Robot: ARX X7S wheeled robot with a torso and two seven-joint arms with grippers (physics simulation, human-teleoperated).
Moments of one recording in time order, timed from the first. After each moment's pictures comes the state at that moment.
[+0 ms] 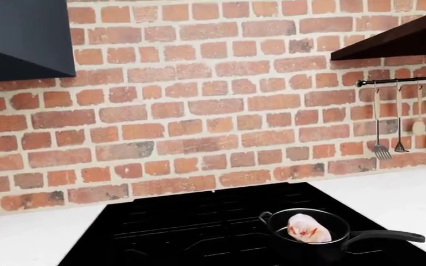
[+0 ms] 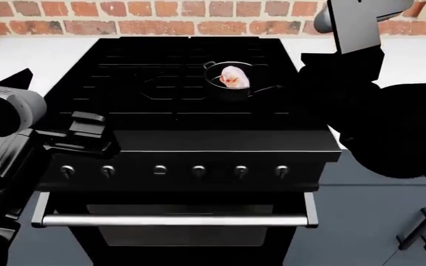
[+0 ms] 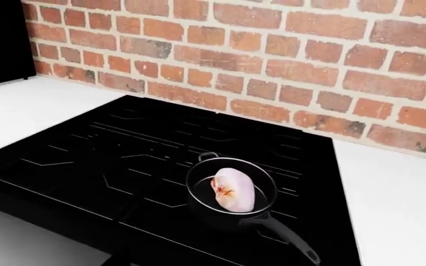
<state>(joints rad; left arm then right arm) -0.66 -0.74 -0.09 0.88 -1.37 -0.98 -0.77 1.30 0.65 -0.57 -0.27 1.56 0.99 0.76</state>
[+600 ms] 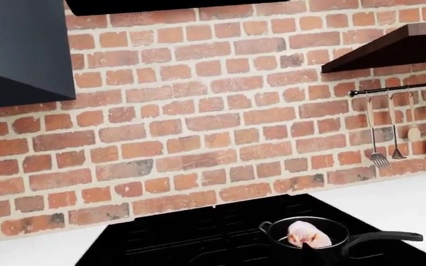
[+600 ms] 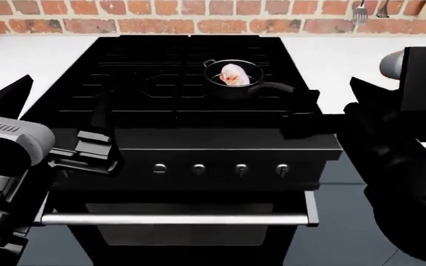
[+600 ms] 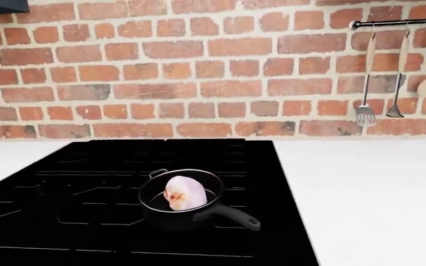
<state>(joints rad) -0.51 -0.72 -0.08 0.97 -1.12 -0.88 -0.63 0.95 0.80 -0.39 -0.62 1.56 0.74 1.03</state>
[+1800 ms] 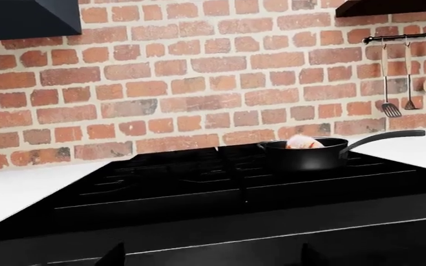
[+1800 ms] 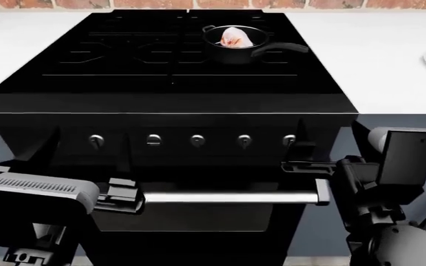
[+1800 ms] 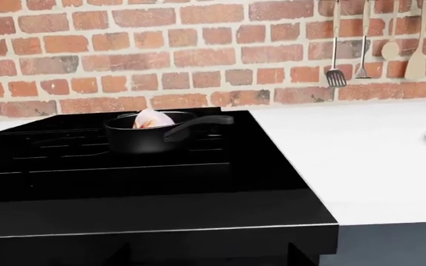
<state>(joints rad) -0.16 -0.63 0.12 0.95 -0.67 -0.61 -0.56 0.51 0.78 -0.38 -0.75 1.12 0.53 0.93</state>
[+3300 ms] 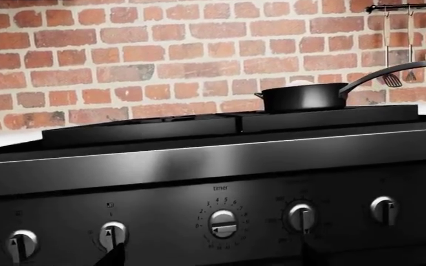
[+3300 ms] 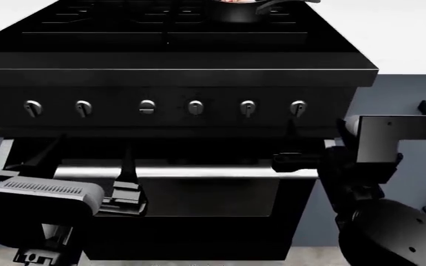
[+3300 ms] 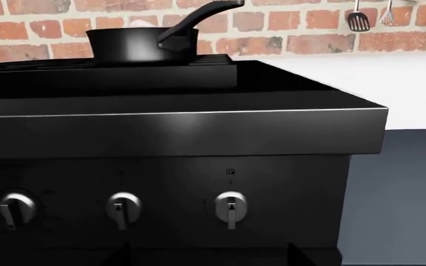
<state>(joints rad) -0.13 -0.62 0.17 0.89 -0.63 -0.53 -0.56 0.59 0.73 -0.43 -0.57 1.10 0.56 0.82</state>
